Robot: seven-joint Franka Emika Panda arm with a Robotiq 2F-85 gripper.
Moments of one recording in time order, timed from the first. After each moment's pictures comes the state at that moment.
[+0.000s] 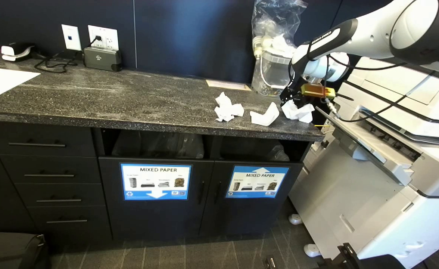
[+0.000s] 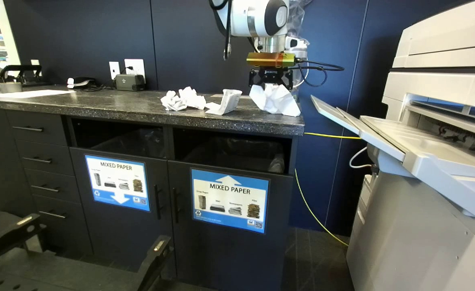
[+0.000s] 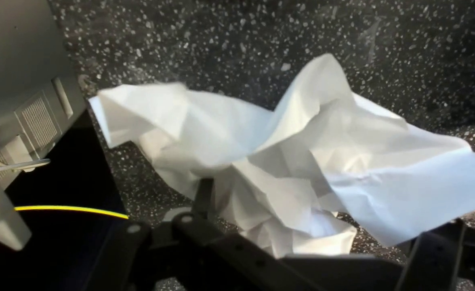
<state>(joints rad) -0.22 0.82 -0.03 -1.26 0.08 2.38 -0.22</state>
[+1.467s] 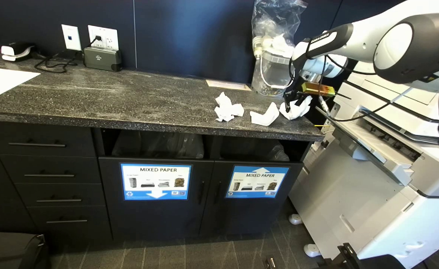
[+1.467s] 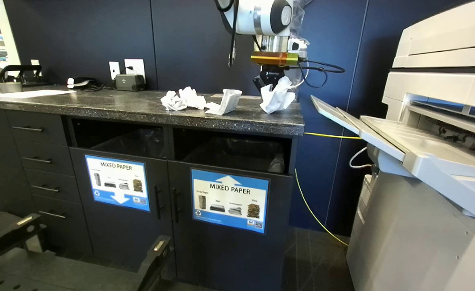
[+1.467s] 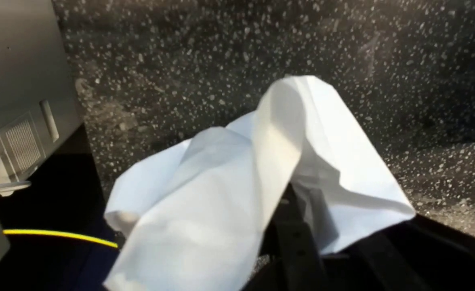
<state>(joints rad) -0.23 0.94 -0.02 -1.03 0.08 2.15 -0.26</state>
